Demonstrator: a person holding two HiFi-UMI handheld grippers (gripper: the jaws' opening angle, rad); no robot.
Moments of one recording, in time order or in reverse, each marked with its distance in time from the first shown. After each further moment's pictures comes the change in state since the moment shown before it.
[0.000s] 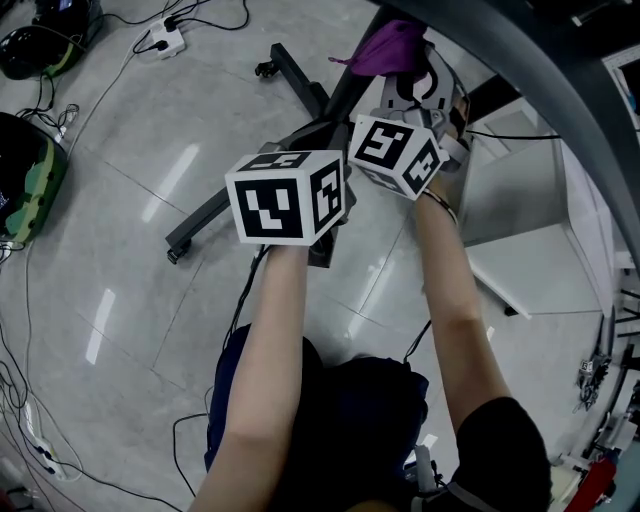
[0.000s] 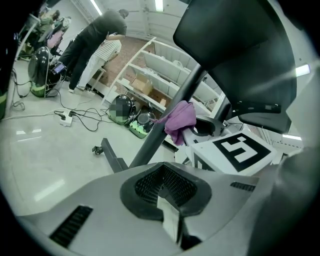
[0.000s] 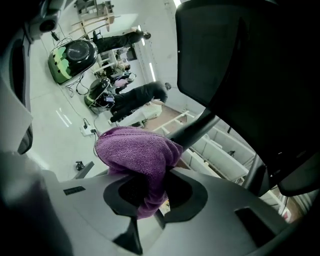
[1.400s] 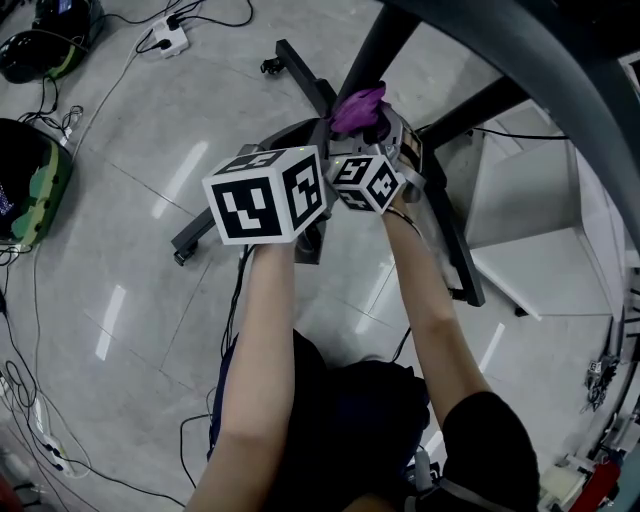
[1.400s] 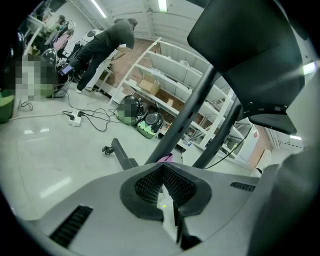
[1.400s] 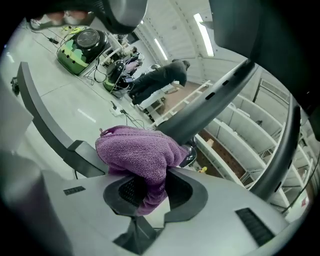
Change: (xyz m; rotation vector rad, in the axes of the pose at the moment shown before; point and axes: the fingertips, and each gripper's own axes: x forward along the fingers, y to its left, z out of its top) left arm -0.005 0.041 0.004 -0.019 -0.009 0.086; right arm -0.015 0.160 -0.109 0.069 0.261 0.297
